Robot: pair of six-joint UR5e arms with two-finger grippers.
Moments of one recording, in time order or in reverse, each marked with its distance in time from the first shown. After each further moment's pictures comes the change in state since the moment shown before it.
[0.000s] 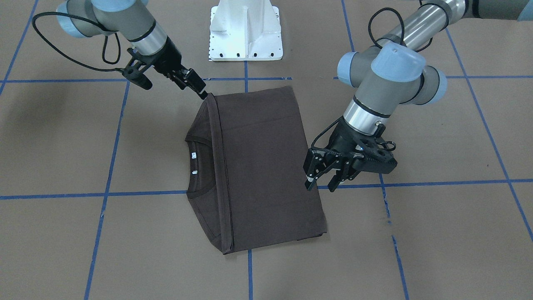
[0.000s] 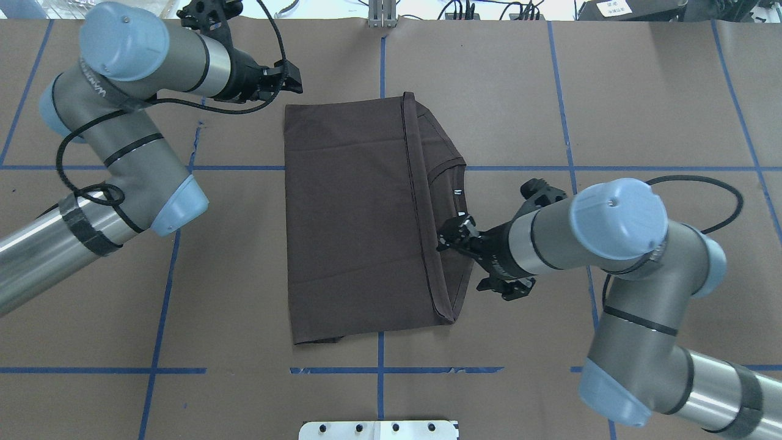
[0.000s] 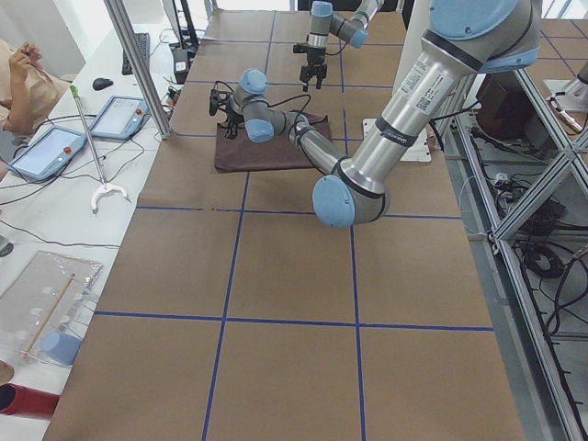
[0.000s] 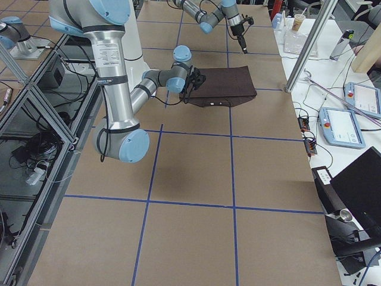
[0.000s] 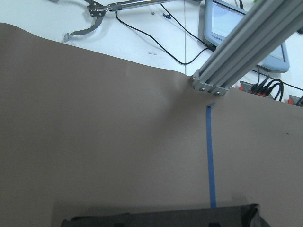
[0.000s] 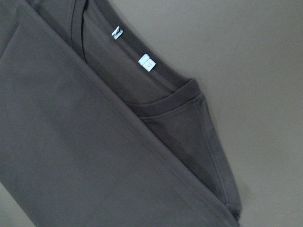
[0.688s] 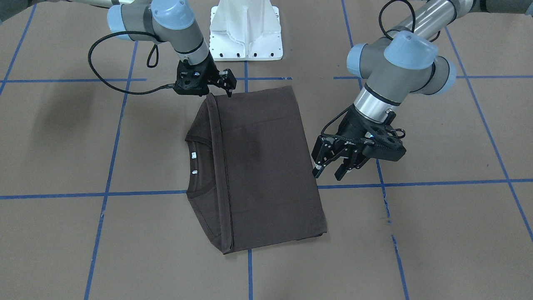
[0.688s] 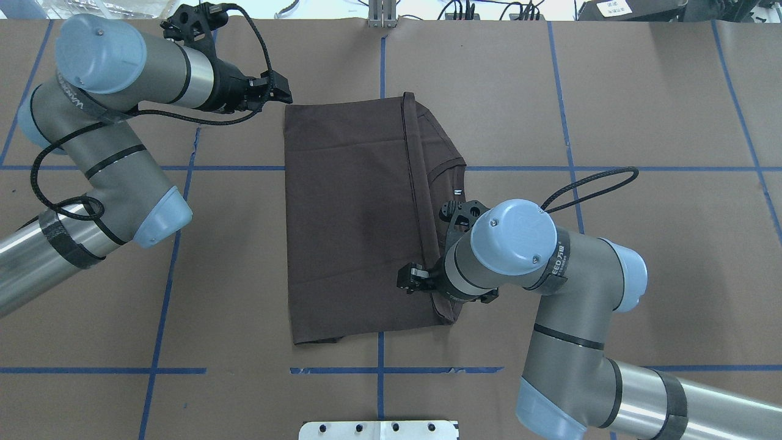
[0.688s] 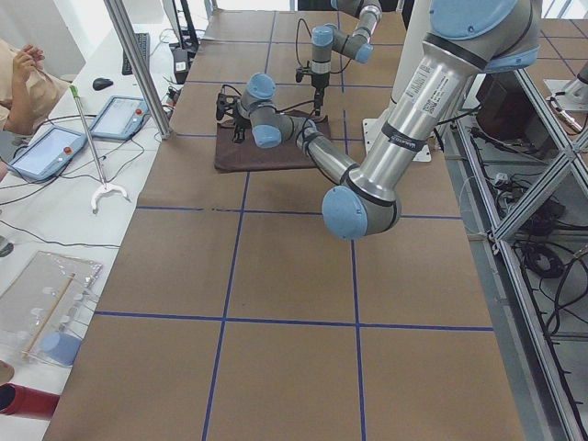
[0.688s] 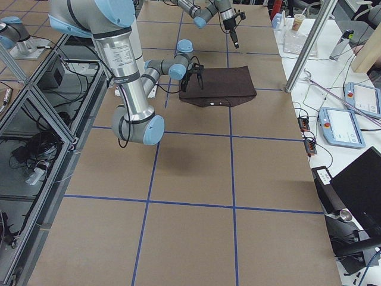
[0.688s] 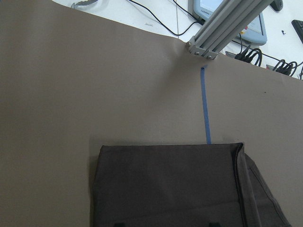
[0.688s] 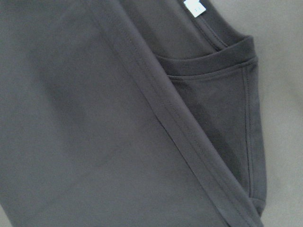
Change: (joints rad) left arm 0.003 0.037 -0.034 -0.006 -0.009 -0.001; right arm -0.089 0.127 -0.084 -0.275 -0.037 -0.637
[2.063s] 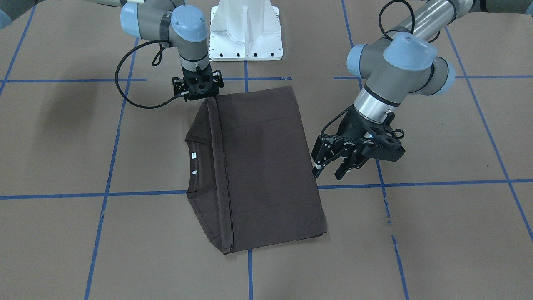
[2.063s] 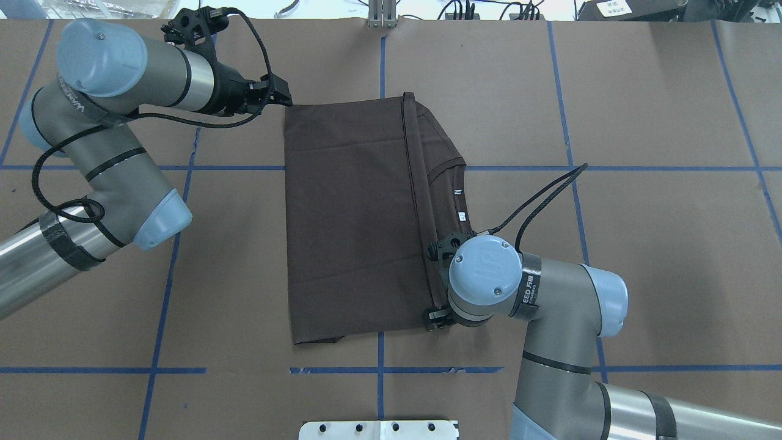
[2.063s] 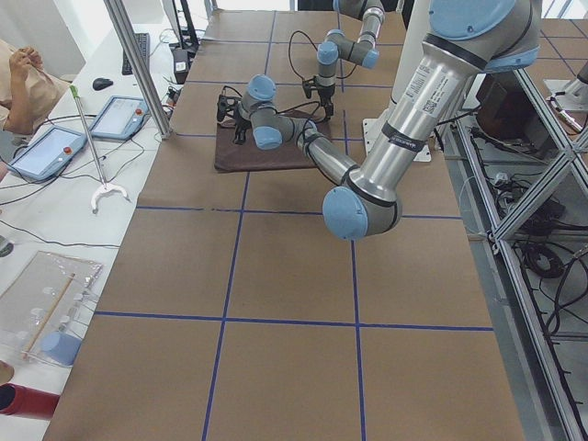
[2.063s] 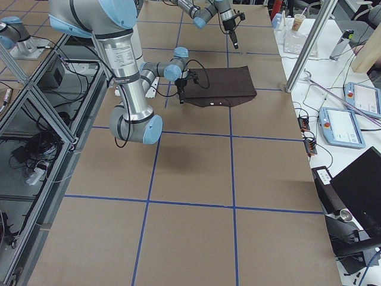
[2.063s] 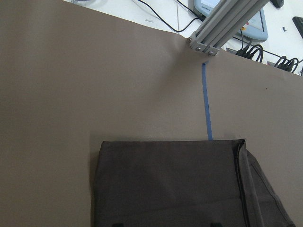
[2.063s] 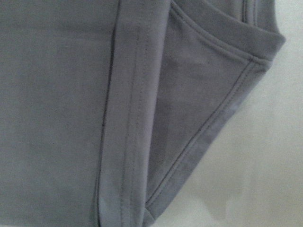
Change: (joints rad) left arm 0.004 0.006 0.001 -0.005 0.000 0.002; right arm -0.050 -0.010 -0.029 -0.190 -0.068 -0.353
